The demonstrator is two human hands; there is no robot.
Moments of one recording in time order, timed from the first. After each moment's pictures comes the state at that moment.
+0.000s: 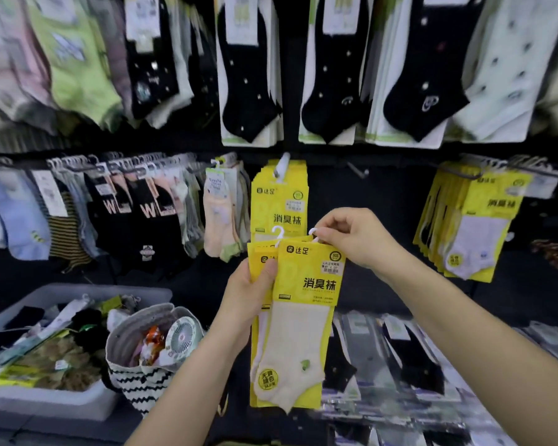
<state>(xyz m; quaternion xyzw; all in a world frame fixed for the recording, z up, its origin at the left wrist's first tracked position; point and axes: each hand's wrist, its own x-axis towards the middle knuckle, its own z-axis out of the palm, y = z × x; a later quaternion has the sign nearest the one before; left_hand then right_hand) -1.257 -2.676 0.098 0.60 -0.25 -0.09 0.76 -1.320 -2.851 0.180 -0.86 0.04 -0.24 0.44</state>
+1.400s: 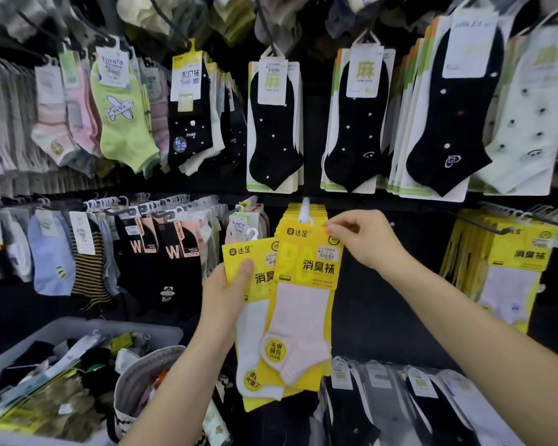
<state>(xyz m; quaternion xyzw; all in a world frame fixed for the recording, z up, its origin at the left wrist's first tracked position) -1.212 -2.644 0.156 0.62 -0.19 0.05 0.76 -1.277 -2.843 0.238 -0.87 0.04 -0.33 0.35</state>
